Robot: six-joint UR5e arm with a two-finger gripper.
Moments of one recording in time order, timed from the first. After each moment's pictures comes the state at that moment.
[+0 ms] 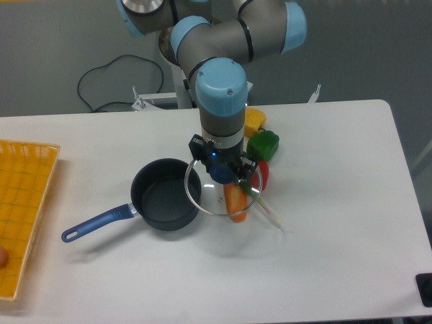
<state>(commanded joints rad) 2.43 -1.82 -1.60 -1.29 1.57 0.85</state>
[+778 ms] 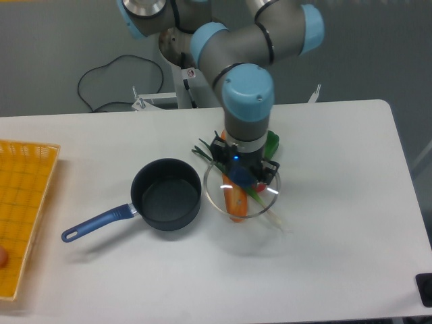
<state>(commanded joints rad) 2.54 -1.87 -1.57 -1.28 1.58 1.02</state>
